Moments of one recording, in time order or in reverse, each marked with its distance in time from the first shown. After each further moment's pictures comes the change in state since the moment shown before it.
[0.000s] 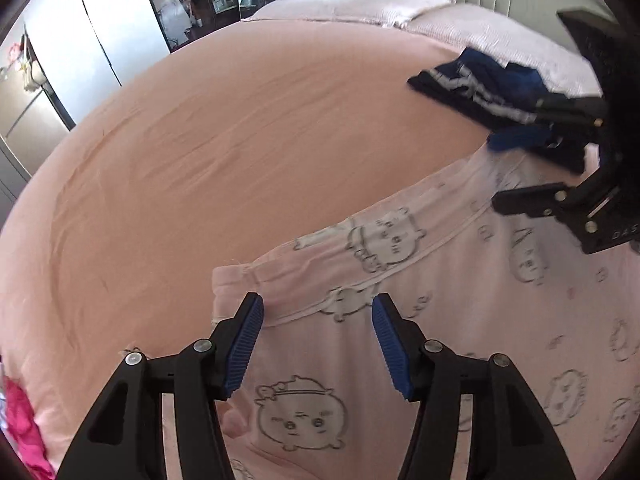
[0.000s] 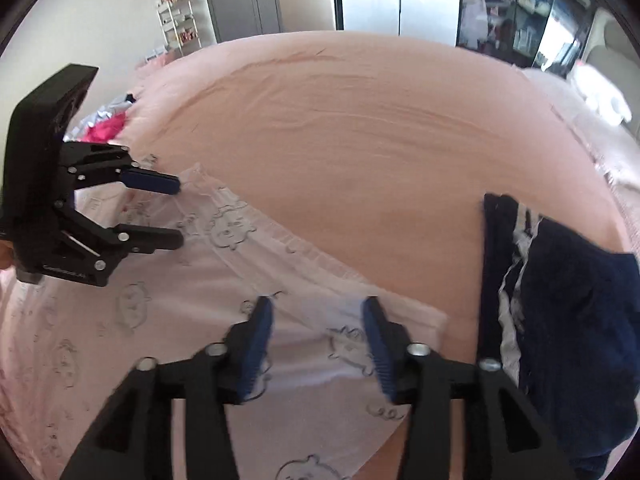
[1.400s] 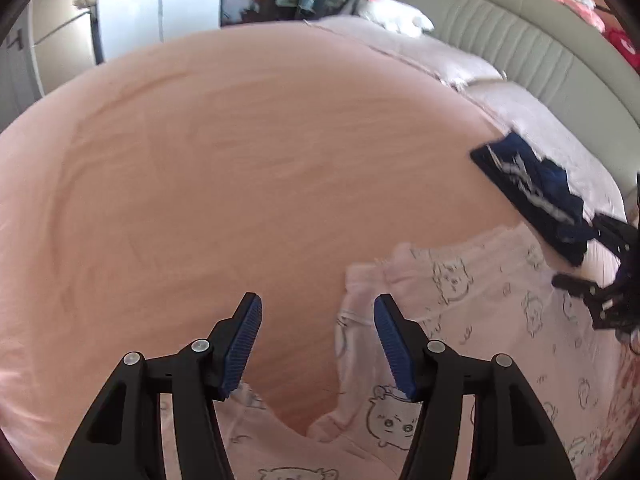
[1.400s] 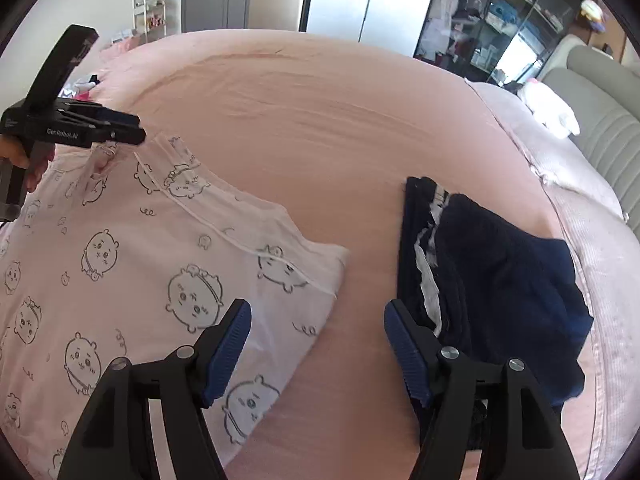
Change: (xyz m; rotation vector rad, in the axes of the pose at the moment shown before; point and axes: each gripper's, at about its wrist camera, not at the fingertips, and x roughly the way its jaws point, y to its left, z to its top) left arm 0.006 0.069 -0.002 -0.249 -0.065 -0.142; right arm -0.032 0.016 -0.016 -0.022 0.020 -0.179
